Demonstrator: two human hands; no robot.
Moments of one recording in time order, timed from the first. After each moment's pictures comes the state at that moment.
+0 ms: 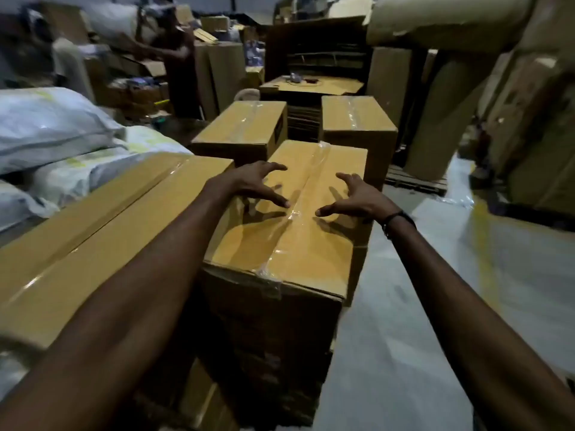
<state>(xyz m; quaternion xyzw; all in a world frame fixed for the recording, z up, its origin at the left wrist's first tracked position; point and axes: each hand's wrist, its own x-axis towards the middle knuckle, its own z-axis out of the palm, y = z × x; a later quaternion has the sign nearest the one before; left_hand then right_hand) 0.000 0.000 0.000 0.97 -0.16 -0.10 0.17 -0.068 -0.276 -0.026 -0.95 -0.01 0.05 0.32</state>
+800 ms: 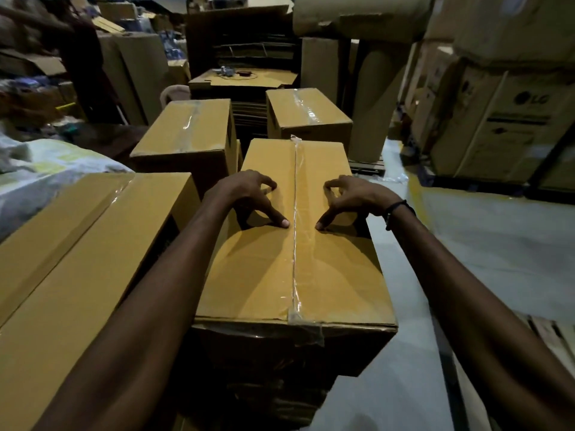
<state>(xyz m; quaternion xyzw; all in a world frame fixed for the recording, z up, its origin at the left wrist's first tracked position) 0.026 -0.037 0.005 0.96 -0.20 -0.16 0.13 -0.058 -0.281 -0.003 -0.95 0.08 0.11 0.30</state>
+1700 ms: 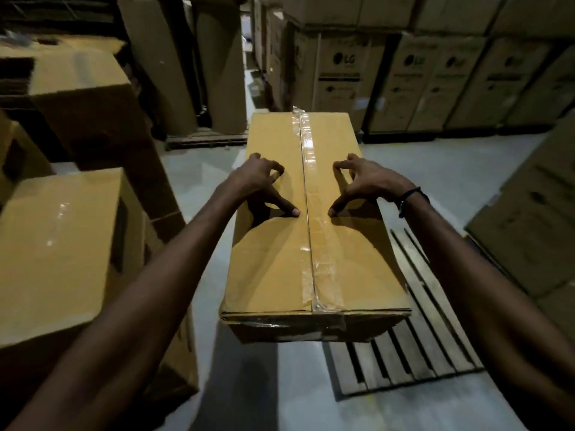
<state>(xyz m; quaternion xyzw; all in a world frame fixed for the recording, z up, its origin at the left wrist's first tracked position) -0.295 -0.475 -0.034 0.88 -0.43 -0.16 0.13 -0.462 -0.669 -0.025 -0.91 0.31 0.03 0.27</state>
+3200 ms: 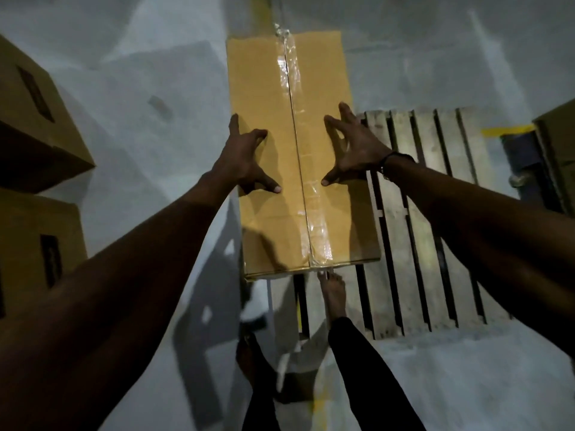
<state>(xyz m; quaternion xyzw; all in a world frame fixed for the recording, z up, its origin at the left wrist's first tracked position) -0.198 -0.929 -0.600 0.87 -0.33 -0.31 0.19 -0.339 -1.164 -0.599 -0.91 0.23 0.16 0.29</state>
